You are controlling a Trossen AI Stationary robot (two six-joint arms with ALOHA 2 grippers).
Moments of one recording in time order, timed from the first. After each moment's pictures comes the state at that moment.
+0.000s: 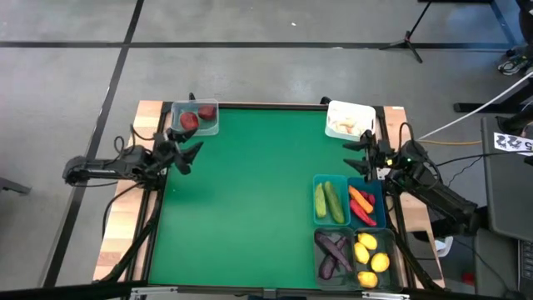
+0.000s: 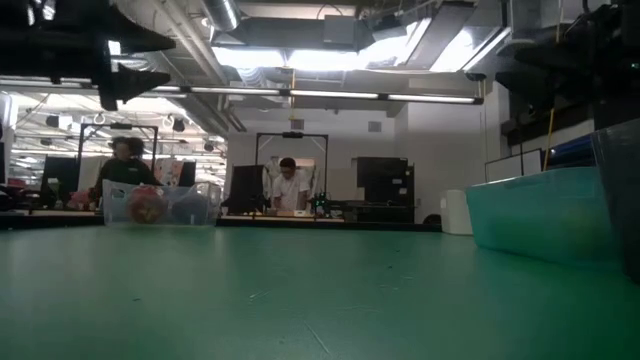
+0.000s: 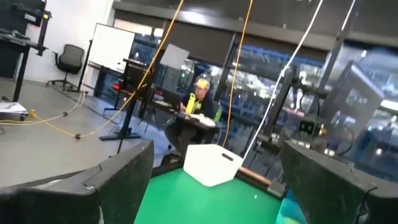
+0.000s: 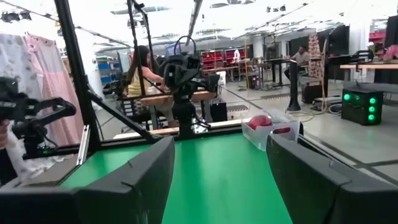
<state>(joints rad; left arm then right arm) 0.01 0.08 0.06 0.28 -0.58 -0.20 -0.62 0.00 0.10 0.10 -0.58 0.19</state>
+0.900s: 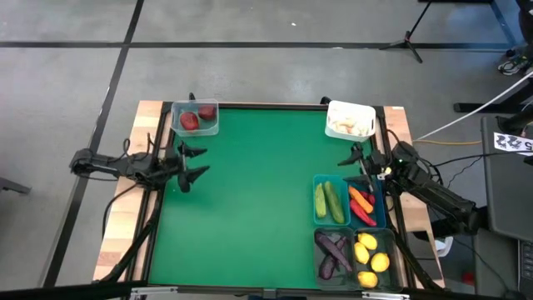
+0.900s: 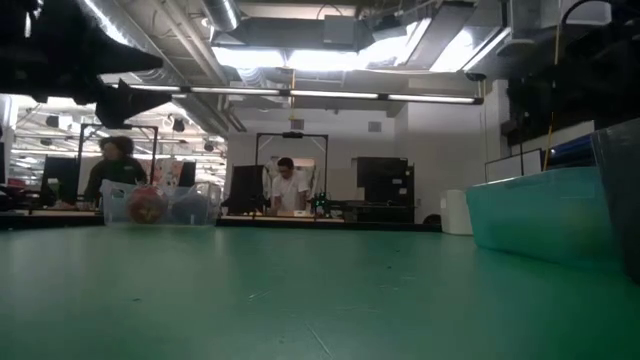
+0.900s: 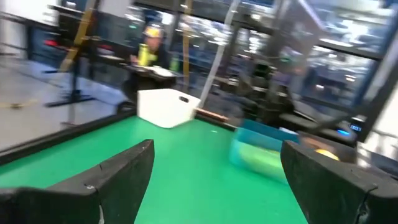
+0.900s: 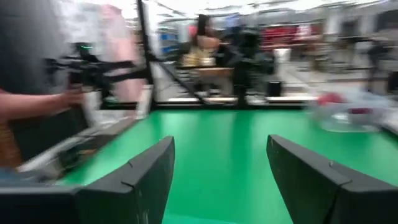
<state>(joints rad) -0.15 0.00 0.01 0.07 -0.48 -0.23 -0.61 0.00 0.01 0.07 -0.84 0.09</state>
